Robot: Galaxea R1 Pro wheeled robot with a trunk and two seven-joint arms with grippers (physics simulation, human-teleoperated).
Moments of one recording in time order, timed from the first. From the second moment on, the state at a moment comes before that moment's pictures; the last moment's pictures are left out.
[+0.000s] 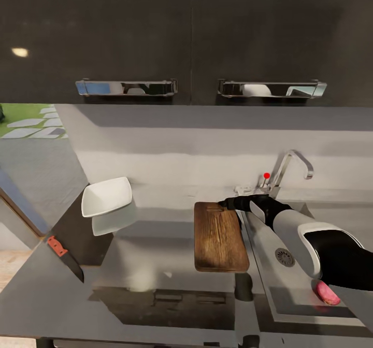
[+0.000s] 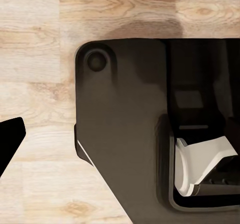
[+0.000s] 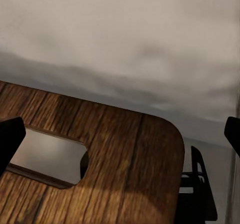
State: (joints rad) left arm 0.42 0.00 -0.07 -0.67 0.05 -0.30 0.00; right arm -1.27 -0.03 0.14 -0.02 -0.05 0.23 0.32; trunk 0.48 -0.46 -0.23
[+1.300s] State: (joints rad) left arm 0.42 -0.01 -0.07 -0.67 0.05 -0.30 0.00; right arm -1.27 -0.03 0.14 -0.04 -0.05 0.22 0.32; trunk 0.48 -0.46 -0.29
